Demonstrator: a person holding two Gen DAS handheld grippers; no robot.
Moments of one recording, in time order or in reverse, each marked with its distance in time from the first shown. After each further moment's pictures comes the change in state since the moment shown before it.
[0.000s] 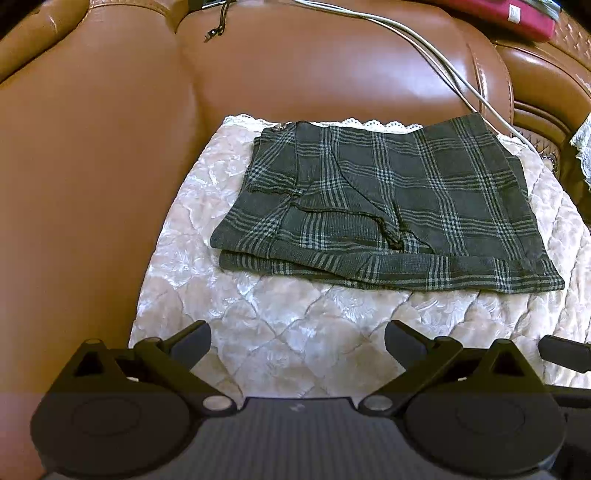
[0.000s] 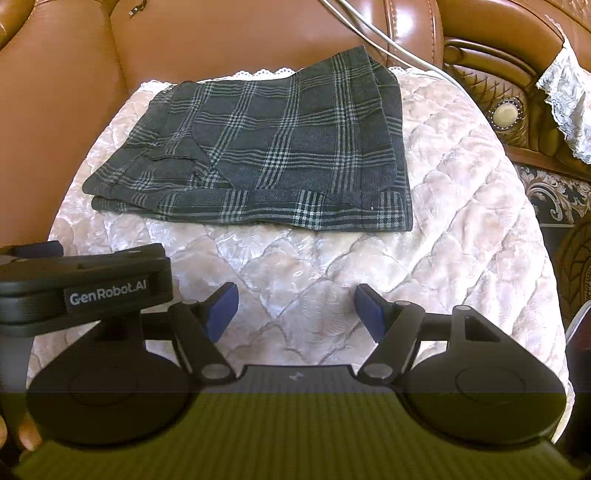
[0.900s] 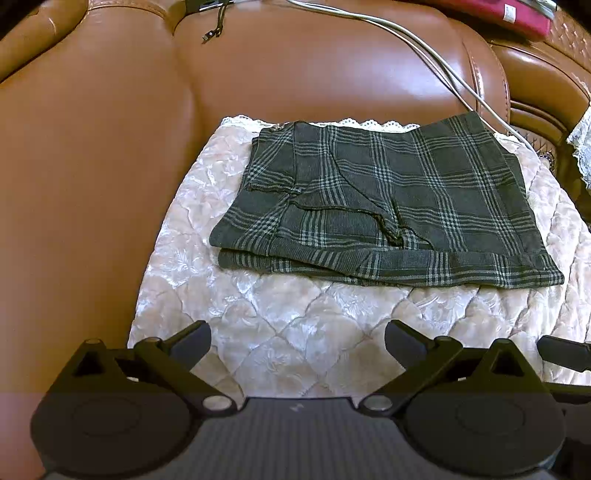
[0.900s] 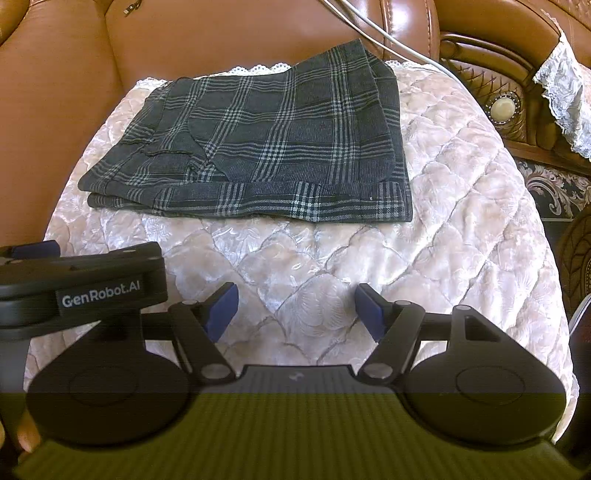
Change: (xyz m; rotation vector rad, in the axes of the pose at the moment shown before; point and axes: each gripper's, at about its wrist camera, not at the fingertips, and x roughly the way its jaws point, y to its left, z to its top) left arm 0.001 0.001 -0.003 0.013 -0.015 -0.007; right arm 0.003 0.000 -0.004 0.011 0.004 -0.006
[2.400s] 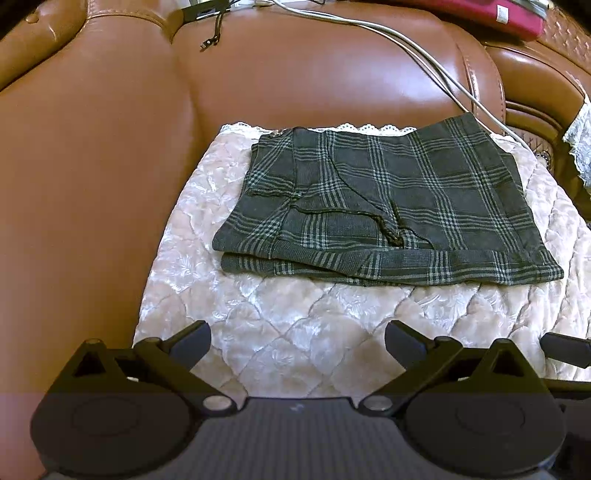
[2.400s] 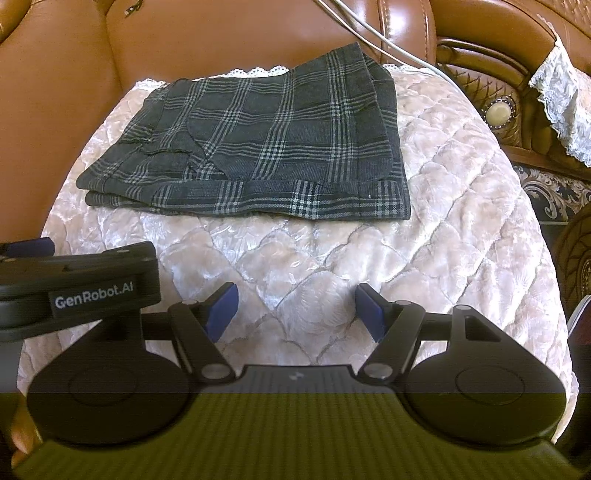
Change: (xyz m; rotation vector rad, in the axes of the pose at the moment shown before) left arm -0.003 0.002 -0.003 0.023 -0.027 -0.001; right arm -0.001 0.002 -0.005 -0.002 -0.019 -0.017
